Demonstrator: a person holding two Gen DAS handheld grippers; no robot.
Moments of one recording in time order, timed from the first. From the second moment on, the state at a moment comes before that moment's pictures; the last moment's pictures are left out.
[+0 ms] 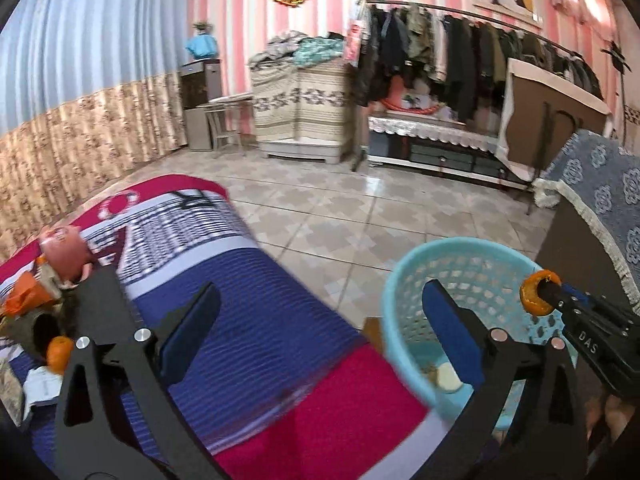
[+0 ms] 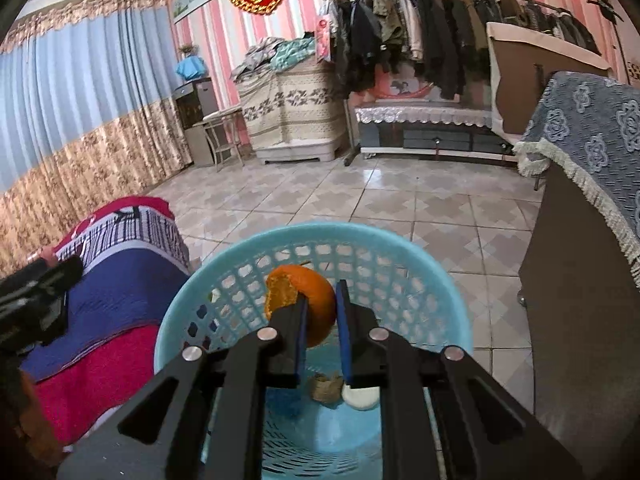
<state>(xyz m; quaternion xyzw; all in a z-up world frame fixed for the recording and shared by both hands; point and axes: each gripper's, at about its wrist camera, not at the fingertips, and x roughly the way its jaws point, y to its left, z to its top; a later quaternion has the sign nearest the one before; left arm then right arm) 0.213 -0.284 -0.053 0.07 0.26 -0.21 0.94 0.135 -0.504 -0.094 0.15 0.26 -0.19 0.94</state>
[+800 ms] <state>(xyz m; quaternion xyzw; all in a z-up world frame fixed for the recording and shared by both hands) 0.205 -0.145 -0.031 0.03 0.26 -0.10 0.96 0.162 -0.487 -0.103 0.14 0.32 -0.20 0.92</state>
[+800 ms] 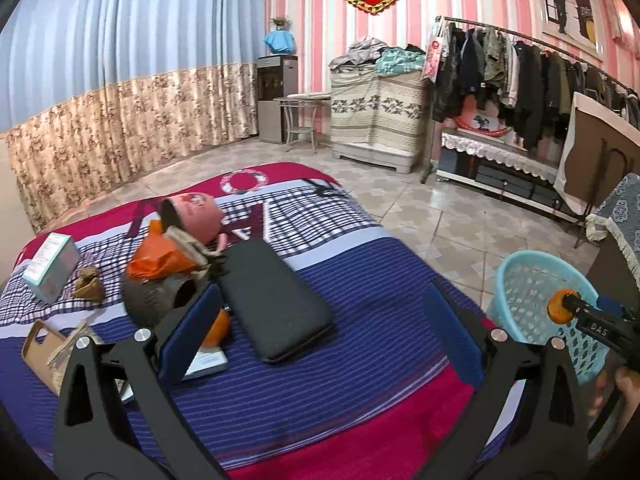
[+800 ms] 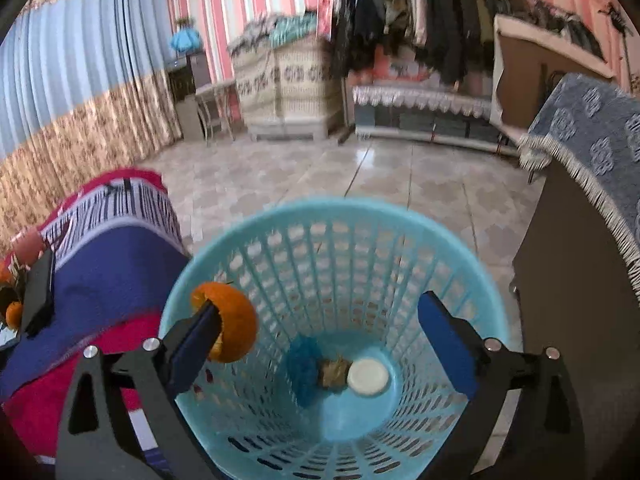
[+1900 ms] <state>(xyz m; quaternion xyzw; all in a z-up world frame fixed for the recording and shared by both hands) 0.192 -0.042 -0.022 0.02 0.27 -0.04 0.96 0.164 -0.492 -0.110 0.24 0.34 -0.20 0.89</state>
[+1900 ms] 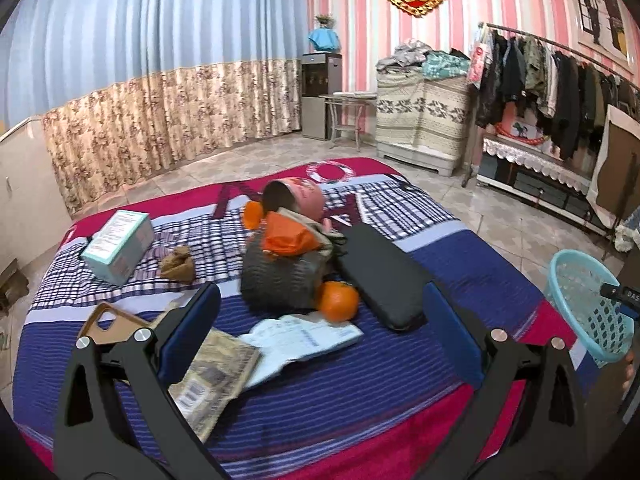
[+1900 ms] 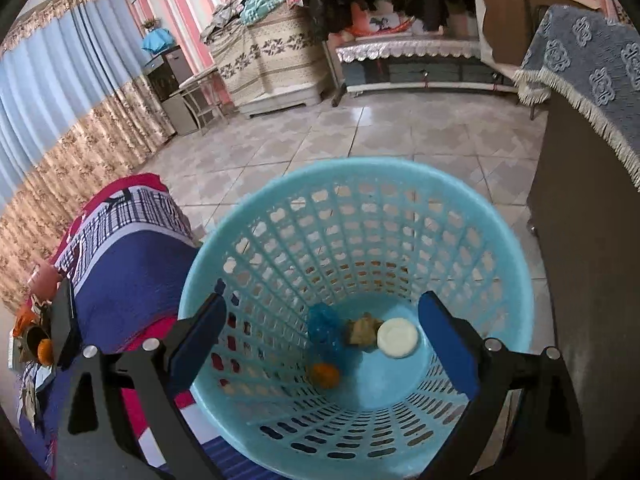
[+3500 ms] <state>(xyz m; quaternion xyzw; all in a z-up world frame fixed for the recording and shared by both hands) 0.181 0.172 -0.051 -0.05 0.26 0.12 0.96 0.219 -0.180 -0.060 -0.04 0.26 0.04 0.96</state>
